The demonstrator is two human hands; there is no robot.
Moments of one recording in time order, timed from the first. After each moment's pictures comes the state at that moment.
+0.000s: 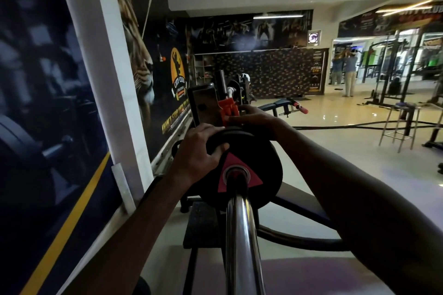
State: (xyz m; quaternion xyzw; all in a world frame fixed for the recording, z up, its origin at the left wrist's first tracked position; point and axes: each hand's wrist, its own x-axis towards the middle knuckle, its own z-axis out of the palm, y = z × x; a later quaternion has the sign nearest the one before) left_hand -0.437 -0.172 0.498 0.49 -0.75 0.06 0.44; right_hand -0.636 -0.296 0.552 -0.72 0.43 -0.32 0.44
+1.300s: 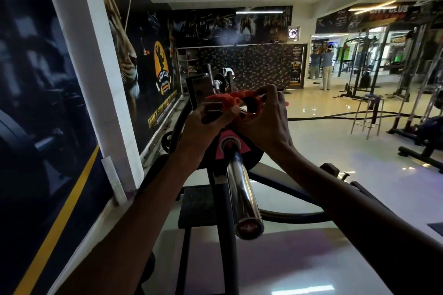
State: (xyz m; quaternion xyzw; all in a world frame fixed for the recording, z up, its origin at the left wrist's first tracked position) left_hand -0.465 -0.037 0.531 0.36 -0.64 -0.35 0.59; right_hand -0.633 -0.049 0.532 -0.67 0.44 -0.60 0.03
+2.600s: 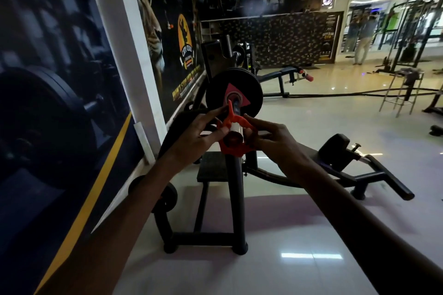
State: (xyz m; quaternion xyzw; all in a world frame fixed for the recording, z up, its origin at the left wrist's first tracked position) left_hand -0.462 0.145 0.459 0.44 -0.74 -0.25 0.45; right_hand -0.693 0.125 0.438 -0.70 0.33 -0.46 0.45
